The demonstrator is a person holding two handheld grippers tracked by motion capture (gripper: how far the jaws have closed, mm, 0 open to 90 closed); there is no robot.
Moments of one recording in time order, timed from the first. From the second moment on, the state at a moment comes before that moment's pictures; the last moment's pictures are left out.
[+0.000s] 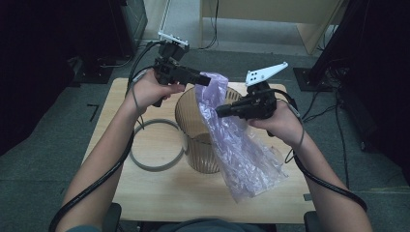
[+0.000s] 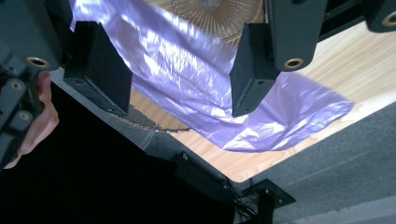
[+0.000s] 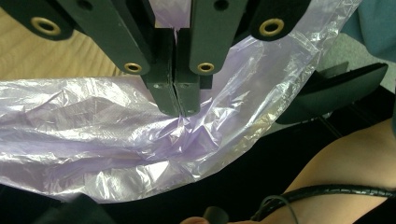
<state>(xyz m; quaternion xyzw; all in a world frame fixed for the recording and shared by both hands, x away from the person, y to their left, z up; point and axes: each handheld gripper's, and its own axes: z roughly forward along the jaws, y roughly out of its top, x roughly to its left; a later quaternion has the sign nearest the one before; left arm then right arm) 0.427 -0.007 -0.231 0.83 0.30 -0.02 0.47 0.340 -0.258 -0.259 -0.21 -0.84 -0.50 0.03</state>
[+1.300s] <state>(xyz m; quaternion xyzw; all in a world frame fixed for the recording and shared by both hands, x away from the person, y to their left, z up) 0.379 -0.032 -0.276 0.85 0.27 -0.08 0.44 0.333 -0.262 -0.235 -0.19 -0.83 -0.53 0.00</state>
